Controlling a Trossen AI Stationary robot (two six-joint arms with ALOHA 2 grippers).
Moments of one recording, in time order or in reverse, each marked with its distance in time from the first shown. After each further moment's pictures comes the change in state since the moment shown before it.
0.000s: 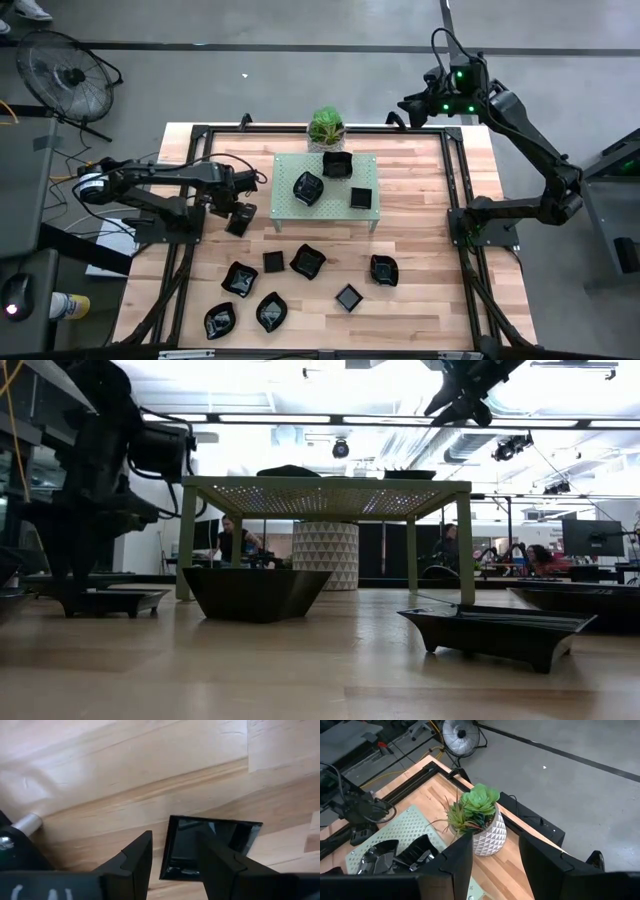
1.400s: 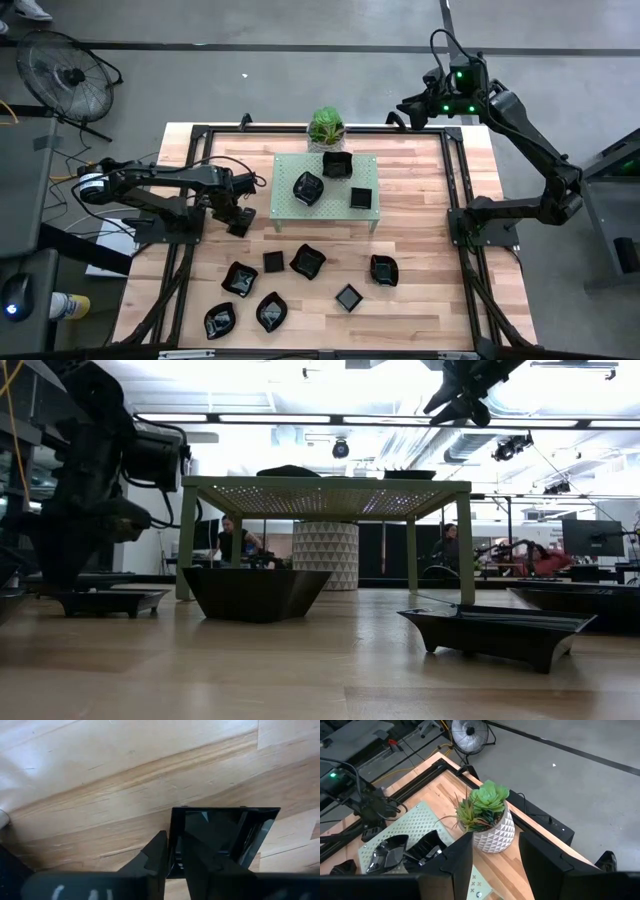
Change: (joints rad) left arm 0.000 -0.002 -0.056 0.065 0.086 0.019; right arm 0.000 0.000 0.000 -0.009 -0.052 -0.004
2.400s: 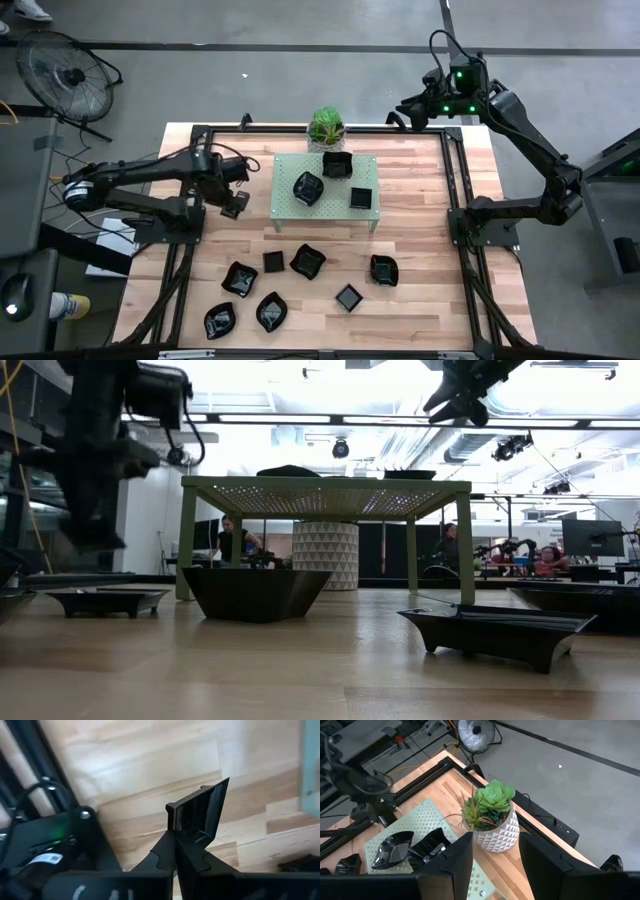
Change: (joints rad) left arm 0.000 -0.157 0.289 -0.401 -0.218 -0.032; right arm 0.000 0.000 0.000 0.000 -0.031 -0.022
